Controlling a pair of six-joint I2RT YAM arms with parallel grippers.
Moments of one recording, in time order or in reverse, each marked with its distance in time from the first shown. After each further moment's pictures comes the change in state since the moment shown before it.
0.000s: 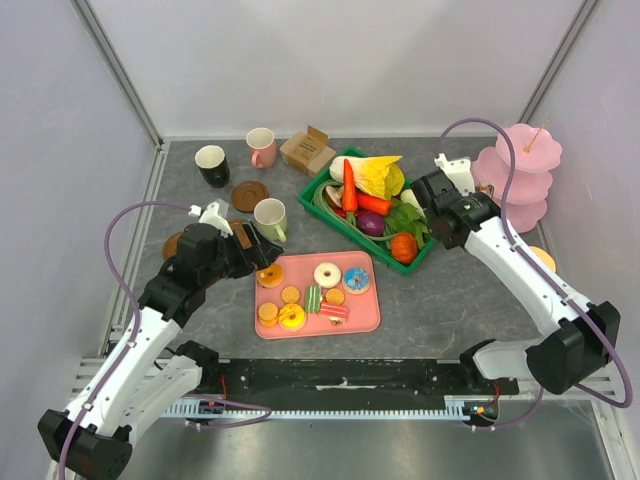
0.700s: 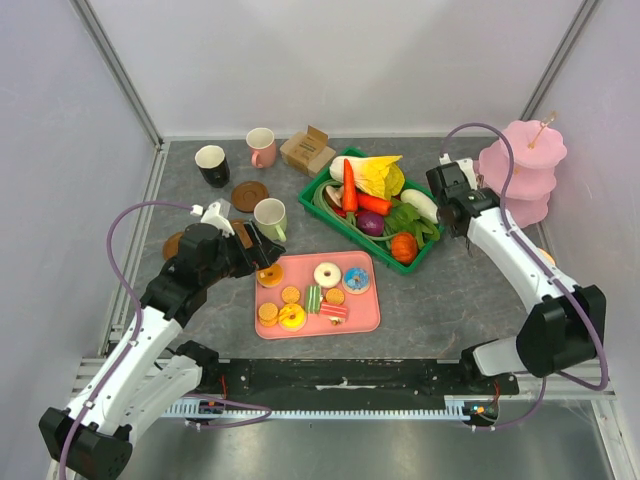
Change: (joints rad) left arm 0.000 0.005 -0.020 0.042 0.018 0.000; right arm -0.189 0.093 -0.079 0.207 -0.176 -0.199
